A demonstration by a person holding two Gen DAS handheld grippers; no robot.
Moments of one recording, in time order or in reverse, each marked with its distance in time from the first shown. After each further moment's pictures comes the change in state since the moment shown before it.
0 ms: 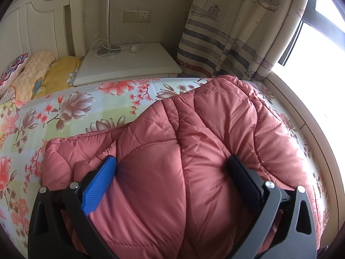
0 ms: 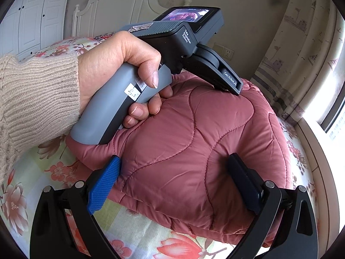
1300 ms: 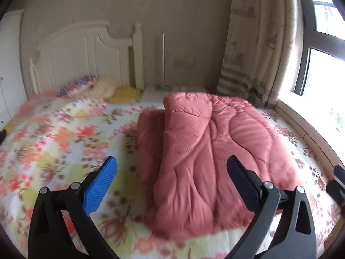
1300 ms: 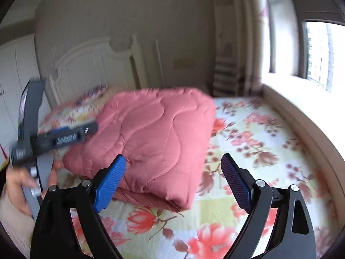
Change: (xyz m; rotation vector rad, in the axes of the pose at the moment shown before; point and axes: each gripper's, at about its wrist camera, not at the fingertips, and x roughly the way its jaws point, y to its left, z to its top) left arm -0.196 -0.047 -0.146 -0.088 -0.356 0.336; right arm -0.097 -0.137 -0.051 0.456 -0.189 0.051
